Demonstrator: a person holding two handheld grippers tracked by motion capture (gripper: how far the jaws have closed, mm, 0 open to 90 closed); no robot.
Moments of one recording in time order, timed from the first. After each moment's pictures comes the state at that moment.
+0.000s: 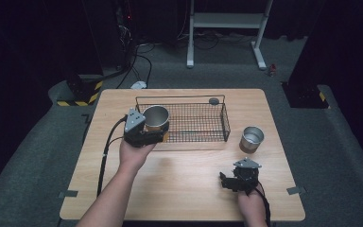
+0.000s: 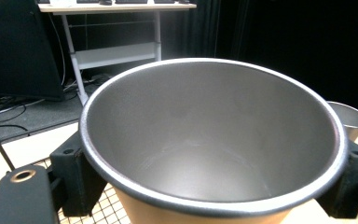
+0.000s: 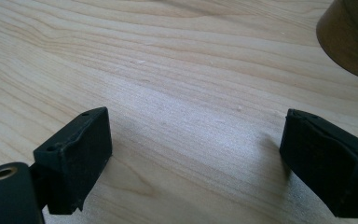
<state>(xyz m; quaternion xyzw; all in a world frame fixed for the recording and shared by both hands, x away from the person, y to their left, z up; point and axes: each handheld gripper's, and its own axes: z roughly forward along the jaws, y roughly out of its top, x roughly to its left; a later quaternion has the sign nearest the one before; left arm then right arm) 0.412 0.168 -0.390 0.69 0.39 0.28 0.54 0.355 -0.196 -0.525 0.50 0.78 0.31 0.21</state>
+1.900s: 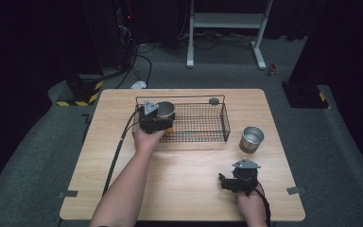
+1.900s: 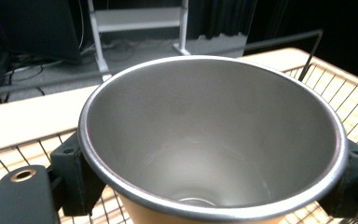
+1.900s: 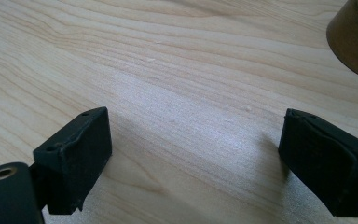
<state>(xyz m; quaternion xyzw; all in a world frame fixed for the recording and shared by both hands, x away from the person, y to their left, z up) 0.502 0.150 -0.457 0.70 0.46 0.27 0.47 0.353 -0.194 -0.525 0.49 0.79 0.32 0.20</state>
